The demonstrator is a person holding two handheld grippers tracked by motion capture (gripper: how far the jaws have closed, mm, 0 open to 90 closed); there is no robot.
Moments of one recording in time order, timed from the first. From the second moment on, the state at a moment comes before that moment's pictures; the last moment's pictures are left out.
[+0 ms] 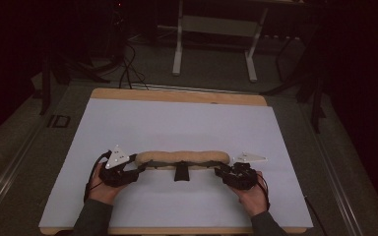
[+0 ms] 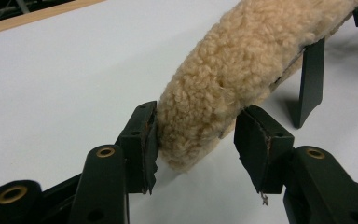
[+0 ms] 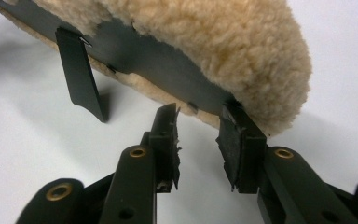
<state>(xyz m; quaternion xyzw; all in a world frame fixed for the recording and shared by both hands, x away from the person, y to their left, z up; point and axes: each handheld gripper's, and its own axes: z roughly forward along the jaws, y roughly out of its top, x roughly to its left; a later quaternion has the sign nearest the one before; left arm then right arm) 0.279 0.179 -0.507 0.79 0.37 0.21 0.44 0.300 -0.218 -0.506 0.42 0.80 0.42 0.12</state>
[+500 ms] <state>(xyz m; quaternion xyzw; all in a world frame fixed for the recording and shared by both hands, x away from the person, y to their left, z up) 0.278 0.178 -0.507 0.79 0.37 0.21 0.44 0.302 -0.216 -0.505 0.43 0.79 0.42 0.11</state>
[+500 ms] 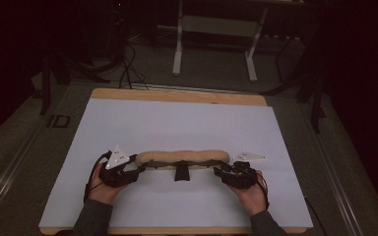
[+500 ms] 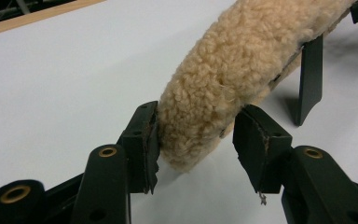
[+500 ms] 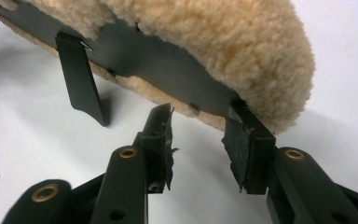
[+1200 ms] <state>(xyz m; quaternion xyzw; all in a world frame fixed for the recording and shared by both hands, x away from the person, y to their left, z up) 0.272 0.176 -0.507 0.79 0.36 0.22 0.43 0.309 -0.210 -0.506 0.44 0.78 0.42 0.11</state>
